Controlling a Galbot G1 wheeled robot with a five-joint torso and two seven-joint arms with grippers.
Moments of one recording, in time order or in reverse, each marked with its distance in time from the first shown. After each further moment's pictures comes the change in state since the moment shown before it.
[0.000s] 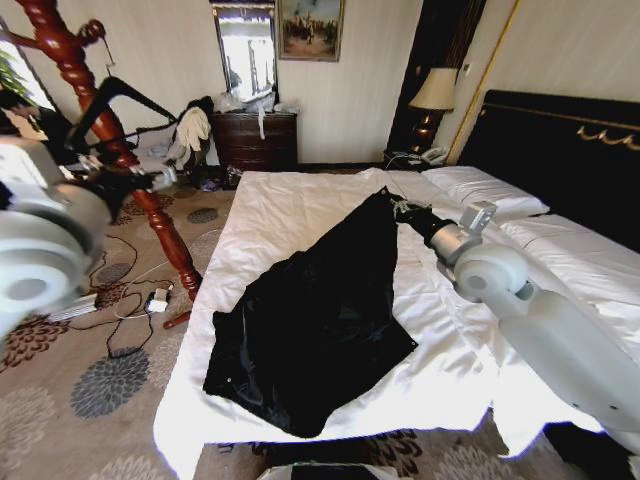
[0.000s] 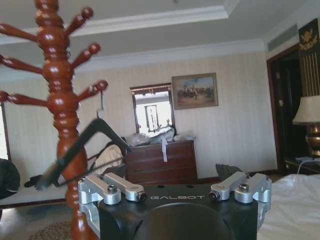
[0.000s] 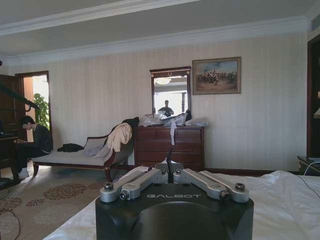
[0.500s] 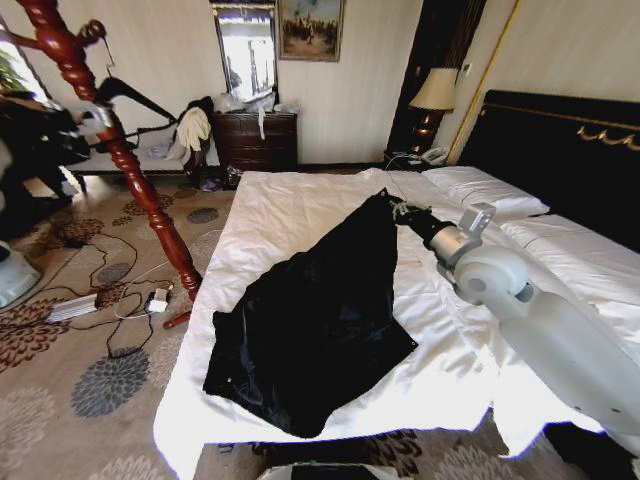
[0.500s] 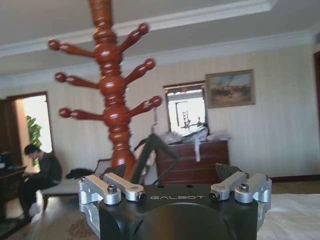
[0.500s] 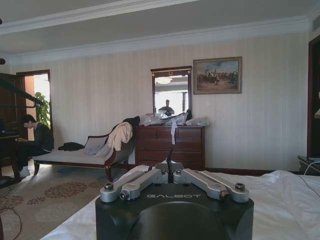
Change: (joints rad) left arm -0.061 0.131 -0.063 0.188 -0.111 0.056 0.016; right arm -0.039 -0.008 0.024 0.026 -0.007 0.002 0.002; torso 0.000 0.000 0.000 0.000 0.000
